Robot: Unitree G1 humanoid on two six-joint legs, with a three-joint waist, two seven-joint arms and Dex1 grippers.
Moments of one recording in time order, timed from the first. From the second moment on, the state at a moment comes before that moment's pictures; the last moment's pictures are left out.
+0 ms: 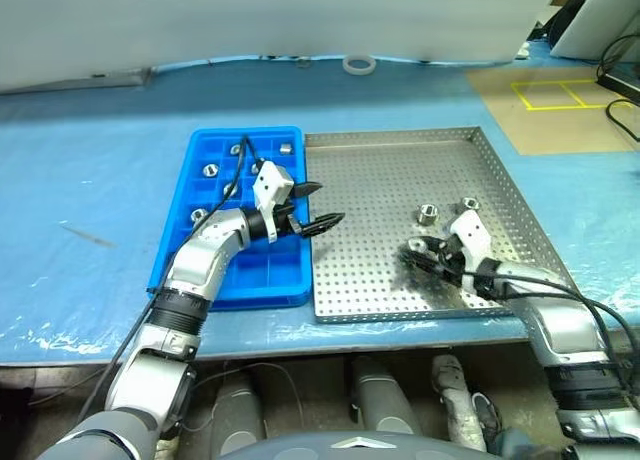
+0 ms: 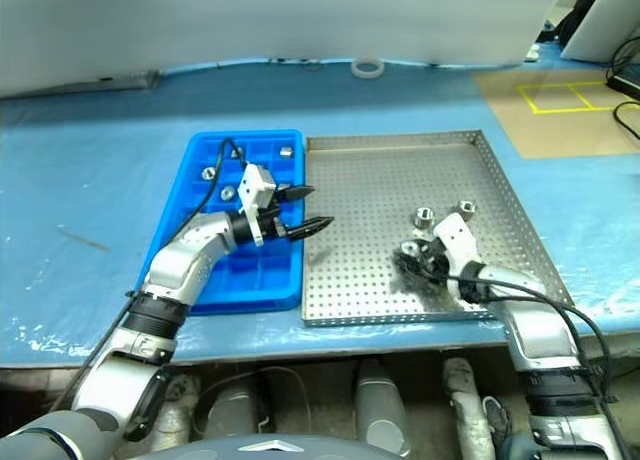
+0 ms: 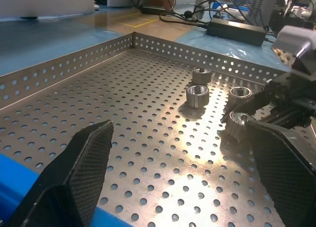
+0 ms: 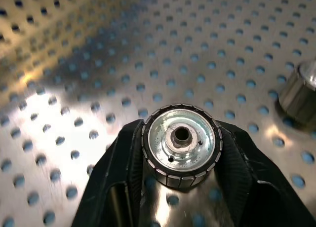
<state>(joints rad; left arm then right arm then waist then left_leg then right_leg) -0.54 0.27 -0.11 0.20 -0.34 0.25 -0.89 -0.19 -0.54 -0.07 -0.09 0.31 0.49 0.78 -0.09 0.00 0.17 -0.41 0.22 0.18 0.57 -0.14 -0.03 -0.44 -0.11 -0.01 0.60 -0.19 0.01</state>
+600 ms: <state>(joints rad) -0.21 0.40 0.15 -0.25 -0.42 0.38 -0.65 -0.74 -0.22 0.10 0.38 0.37 0.33 0.99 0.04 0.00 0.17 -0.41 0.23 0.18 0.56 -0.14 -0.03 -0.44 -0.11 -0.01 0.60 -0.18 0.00</state>
